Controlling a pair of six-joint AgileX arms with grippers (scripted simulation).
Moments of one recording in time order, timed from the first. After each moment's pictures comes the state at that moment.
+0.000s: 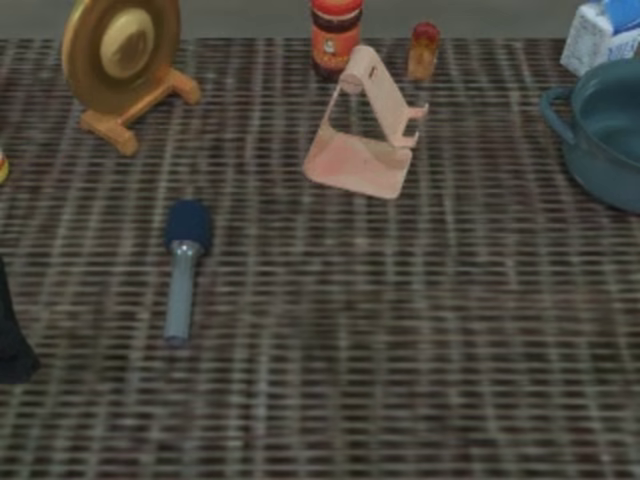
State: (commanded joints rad) left arm 0.00 0.00 0.00 0.00 0.00 0.00; right arm 0.00 0.00 0.00 0.00 0.00 0.00
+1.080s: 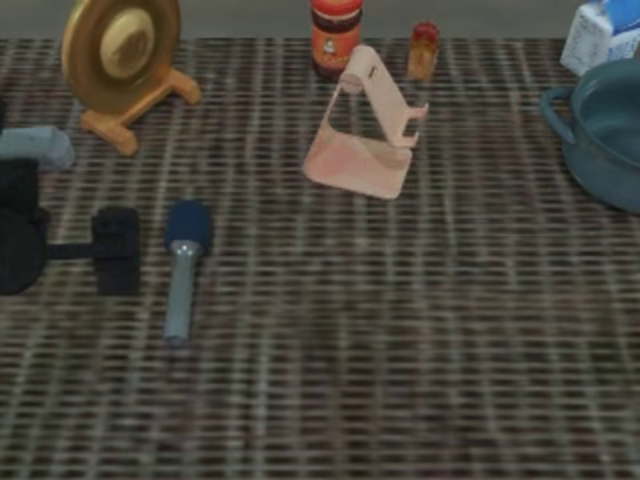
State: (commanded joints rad) left arm -0.23 1.18 0.80 -0.64 0.03 -0.22; right arm 0.00 0.00 0.00 0.00 0.00 0.00
